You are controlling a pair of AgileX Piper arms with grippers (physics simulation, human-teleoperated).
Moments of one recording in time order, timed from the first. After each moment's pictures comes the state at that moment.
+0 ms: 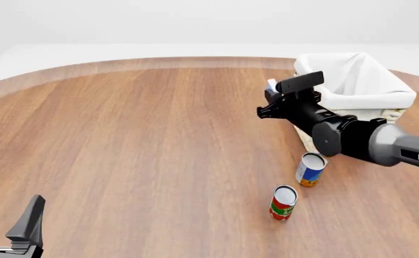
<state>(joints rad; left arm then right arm) 0.00 0.01 0.00 0.00 0.00 0.30 1.68 -1.00 -0.35 -0.09</state>
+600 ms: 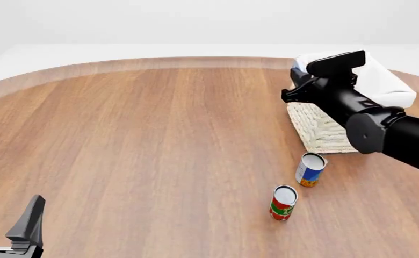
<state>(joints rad) 0.00 0.01 0.00 0.00 0.00 0.23 1.47 -0.96 -0.31 -0.13</state>
